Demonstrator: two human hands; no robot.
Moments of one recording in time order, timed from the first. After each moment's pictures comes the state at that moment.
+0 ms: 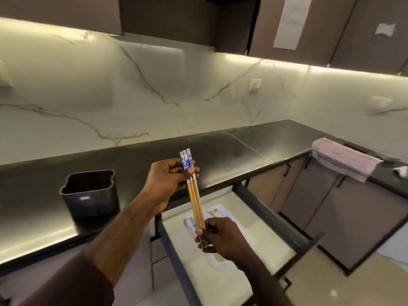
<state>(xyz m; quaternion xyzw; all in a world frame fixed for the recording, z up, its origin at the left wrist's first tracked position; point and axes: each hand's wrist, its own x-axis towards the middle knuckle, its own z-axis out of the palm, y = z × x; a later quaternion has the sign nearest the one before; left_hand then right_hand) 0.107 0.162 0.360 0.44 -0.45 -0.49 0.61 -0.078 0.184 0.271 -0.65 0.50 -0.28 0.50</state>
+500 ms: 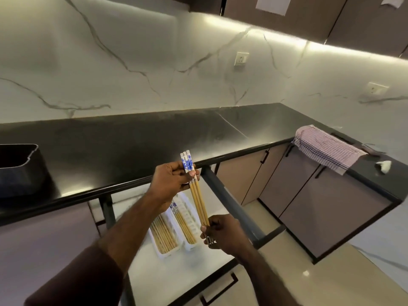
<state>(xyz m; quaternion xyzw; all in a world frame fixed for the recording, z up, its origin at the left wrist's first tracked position) -0.086 0.063 0.285 0.50 -0.41 -0.51 0.57 -0.277 0.093 0.226 -0.65 0.58 -0.19 0.46</state>
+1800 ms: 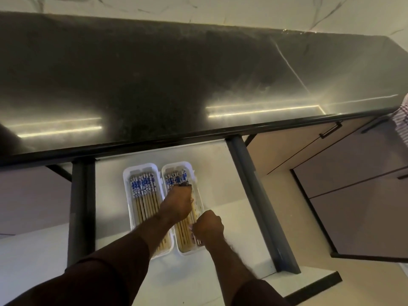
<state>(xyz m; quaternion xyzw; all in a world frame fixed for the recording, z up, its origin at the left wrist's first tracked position) -0.106 -0.102 -0.012 0.73 -0.60 -0.31 0.11 -0.228 -0.093 0.006 -0.59 0.69 0.12 0.41</state>
